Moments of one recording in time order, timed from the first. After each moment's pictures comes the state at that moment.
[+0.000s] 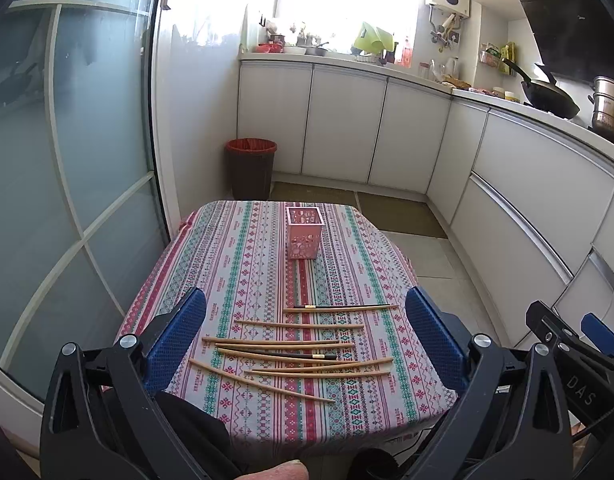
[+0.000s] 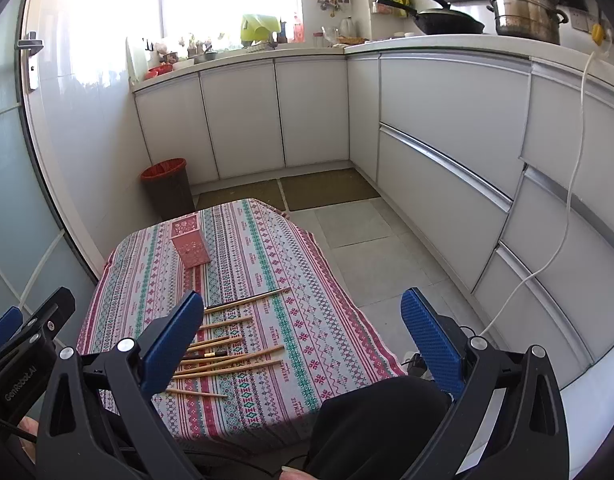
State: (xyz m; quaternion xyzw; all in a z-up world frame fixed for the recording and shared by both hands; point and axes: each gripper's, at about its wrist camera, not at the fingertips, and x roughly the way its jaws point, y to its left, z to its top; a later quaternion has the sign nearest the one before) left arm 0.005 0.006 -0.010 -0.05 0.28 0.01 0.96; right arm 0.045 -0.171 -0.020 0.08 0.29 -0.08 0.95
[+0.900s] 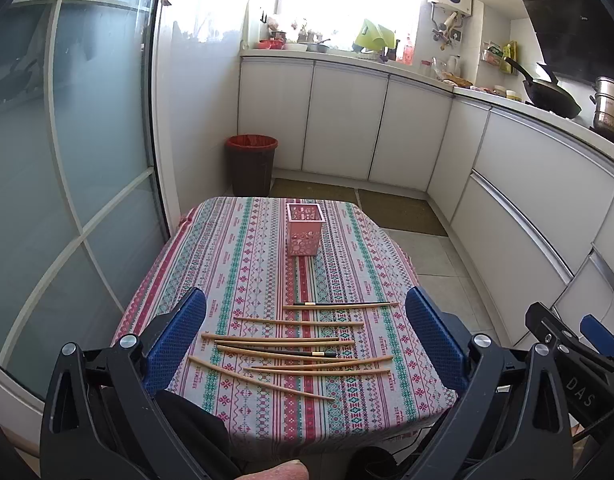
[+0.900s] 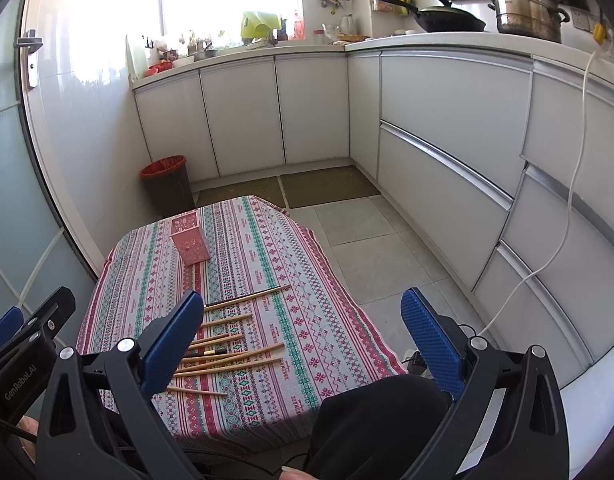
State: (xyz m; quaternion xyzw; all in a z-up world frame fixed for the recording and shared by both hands) left arm 0.007 0.006 -0.011 -0.05 0.28 0.01 0.96; right arm 0.045 -0.170 -0.022 0.08 0.29 -0.08 0.95
